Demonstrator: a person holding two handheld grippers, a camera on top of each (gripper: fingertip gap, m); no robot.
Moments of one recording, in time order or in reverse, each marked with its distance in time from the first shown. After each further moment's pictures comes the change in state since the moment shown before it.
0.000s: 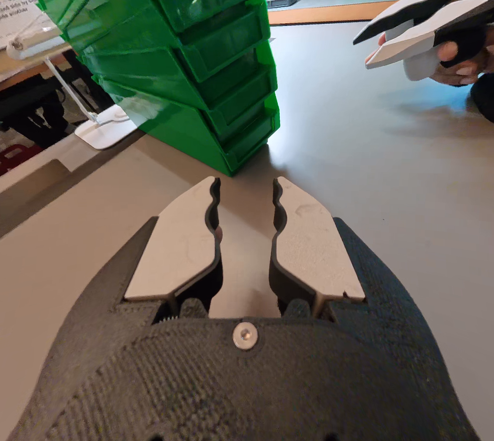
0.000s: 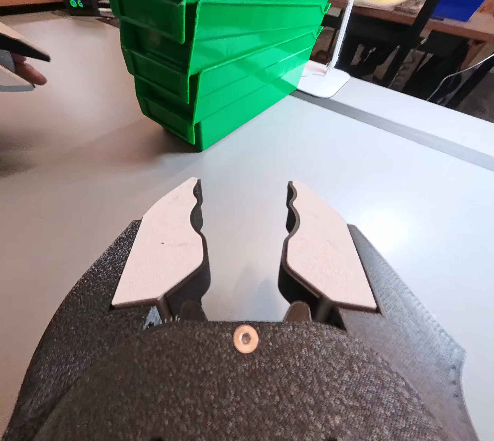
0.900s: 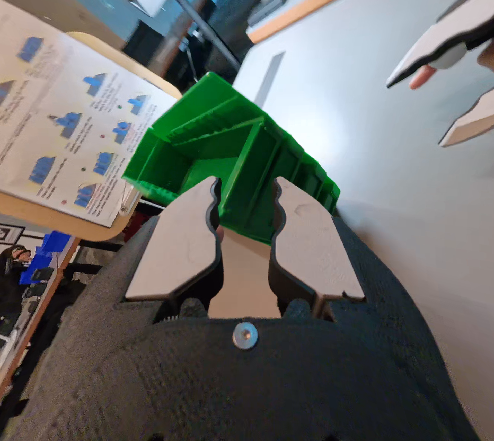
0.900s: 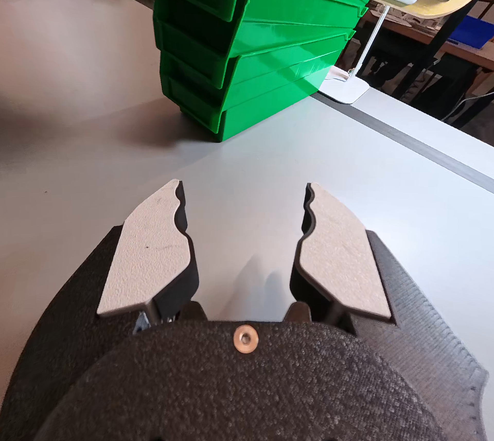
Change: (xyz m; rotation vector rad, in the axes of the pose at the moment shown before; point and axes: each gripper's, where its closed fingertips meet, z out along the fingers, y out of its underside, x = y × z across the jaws) left arm -0.021 -0.123 0.055 -0.087 -0.030 0.516; right arm -0.025 0.009 0.008 -0.016 -0.037 -0.120
